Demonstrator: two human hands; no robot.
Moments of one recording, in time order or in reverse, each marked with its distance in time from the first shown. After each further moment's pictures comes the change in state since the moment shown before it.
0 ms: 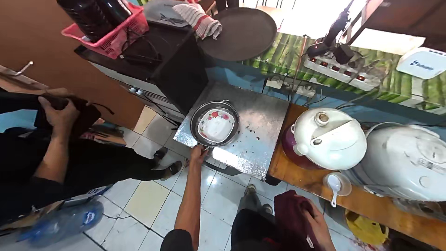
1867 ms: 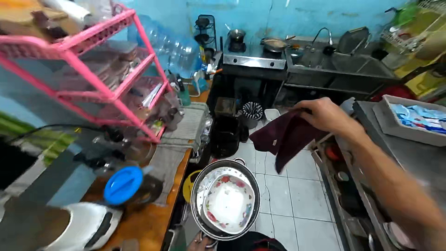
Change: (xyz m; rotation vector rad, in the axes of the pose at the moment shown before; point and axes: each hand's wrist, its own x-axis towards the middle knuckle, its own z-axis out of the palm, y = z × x) left_hand -0.715 -0.525 0.393 1.176 -1.466 -0.140; right_hand -0.614 -0.044 -0.718 -1.151 1.244 0.438
